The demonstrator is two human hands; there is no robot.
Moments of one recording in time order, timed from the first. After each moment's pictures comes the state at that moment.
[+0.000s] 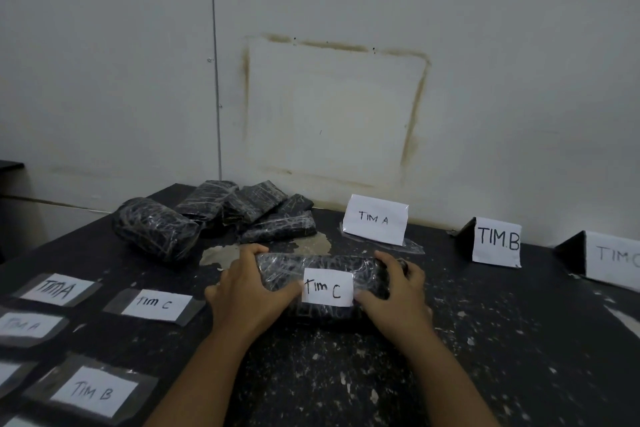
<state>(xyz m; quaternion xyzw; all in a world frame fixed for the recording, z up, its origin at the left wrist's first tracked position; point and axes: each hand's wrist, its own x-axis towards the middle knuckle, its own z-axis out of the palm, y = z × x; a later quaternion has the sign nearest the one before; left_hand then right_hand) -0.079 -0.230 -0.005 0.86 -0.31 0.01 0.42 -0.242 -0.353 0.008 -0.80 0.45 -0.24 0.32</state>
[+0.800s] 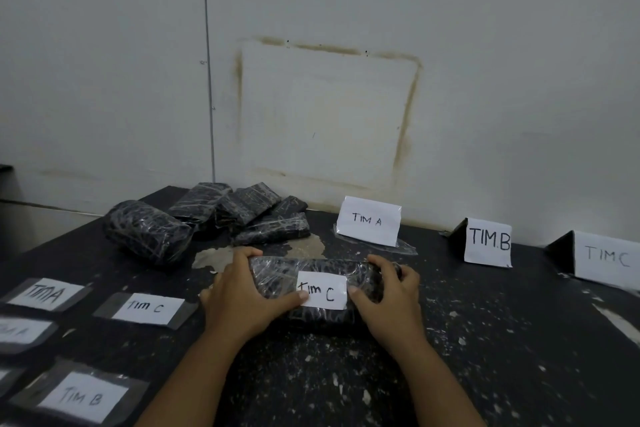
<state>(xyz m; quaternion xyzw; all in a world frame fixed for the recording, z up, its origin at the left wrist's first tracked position) -0.079 -0.228 -0.002 0.85 -0.32 -0.02 0.42 -0.240 -0.360 -0.006 -0.79 0.44 -0.32 0.29</state>
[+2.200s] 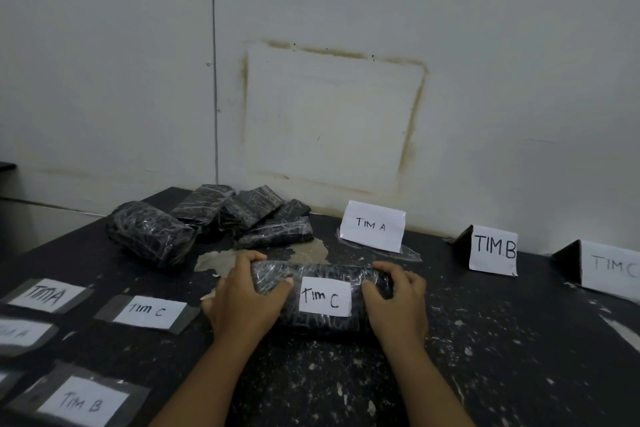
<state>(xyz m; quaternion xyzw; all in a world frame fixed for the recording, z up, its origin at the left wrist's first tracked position) -0.079 -0.238 -0.008 0.83 -0.26 0.02 0.49 -0.229 -0.353 0.002 -0.72 0.48 -0.40 0.31</state>
